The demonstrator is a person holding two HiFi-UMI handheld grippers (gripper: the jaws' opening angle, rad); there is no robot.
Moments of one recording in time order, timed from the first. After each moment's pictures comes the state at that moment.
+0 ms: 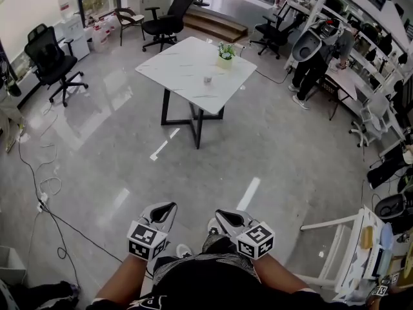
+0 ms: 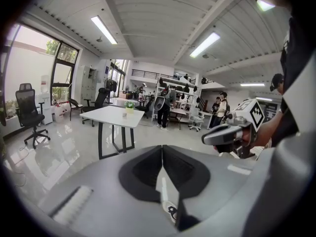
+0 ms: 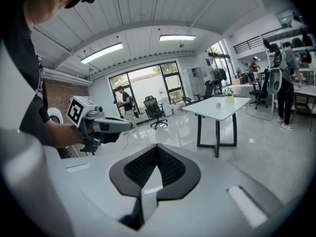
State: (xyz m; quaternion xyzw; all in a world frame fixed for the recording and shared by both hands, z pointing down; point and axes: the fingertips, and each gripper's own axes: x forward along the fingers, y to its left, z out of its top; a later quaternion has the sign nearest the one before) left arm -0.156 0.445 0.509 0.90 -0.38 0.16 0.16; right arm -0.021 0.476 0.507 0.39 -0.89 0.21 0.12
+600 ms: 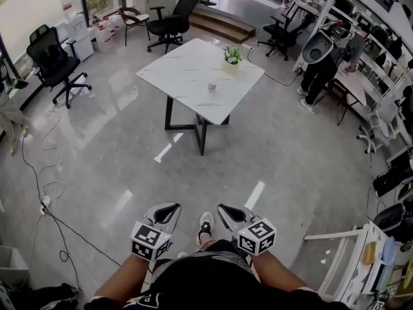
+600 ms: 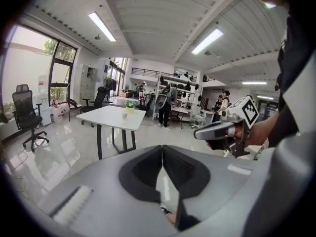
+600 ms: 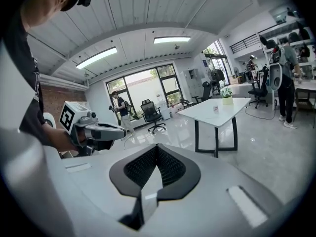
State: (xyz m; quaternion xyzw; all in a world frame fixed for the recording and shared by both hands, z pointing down) left arm -0.131 0.369 0.519 0.90 -0.38 0.17 0.16; right arm 0.000 0.375 0.513 0.39 -0.89 0.22 0.10
